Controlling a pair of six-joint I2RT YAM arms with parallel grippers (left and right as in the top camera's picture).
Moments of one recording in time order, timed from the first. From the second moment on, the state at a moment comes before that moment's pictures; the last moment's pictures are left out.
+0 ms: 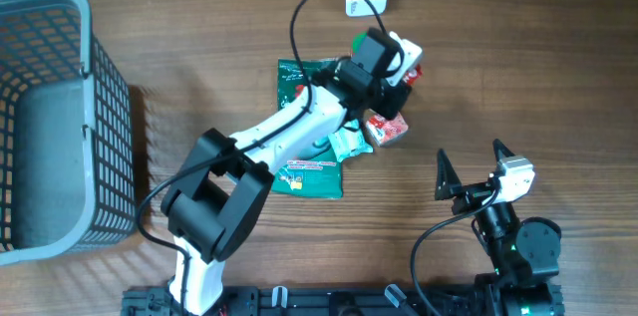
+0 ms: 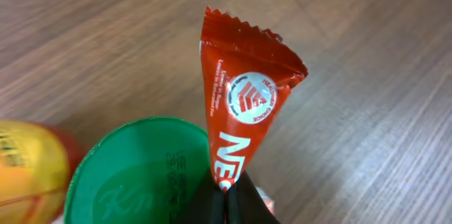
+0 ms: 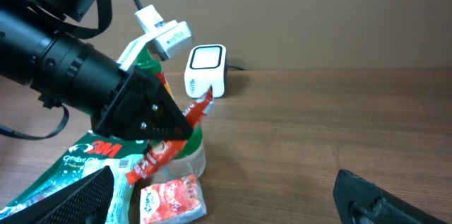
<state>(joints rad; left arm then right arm) -0.71 2.03 1.47 -0.30 0.21 -0.10 0.09 0.01 0.06 -0.13 -0.13 0.09</state>
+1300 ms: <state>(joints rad) -0.74 1.86 1.46 -0.20 0.09 -0.16 0.09 0.01 0.06 -0.13 -0.13 0.09</state>
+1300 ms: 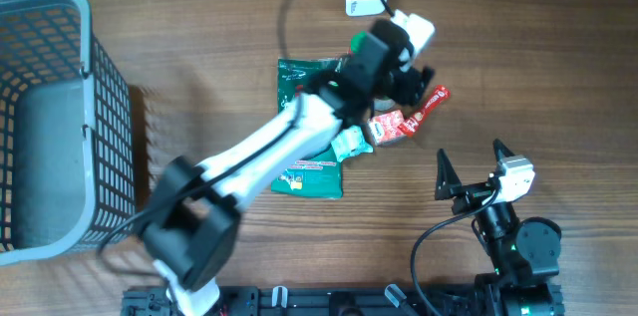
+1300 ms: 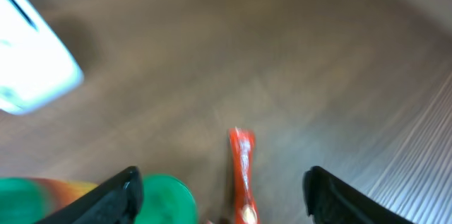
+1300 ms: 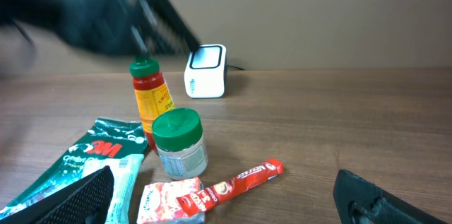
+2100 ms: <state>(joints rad) -0.62 1.16 1.47 -1.11 -0.48 -0.22 0.09 0.02 0.06 -0.13 -0.13 0.09</state>
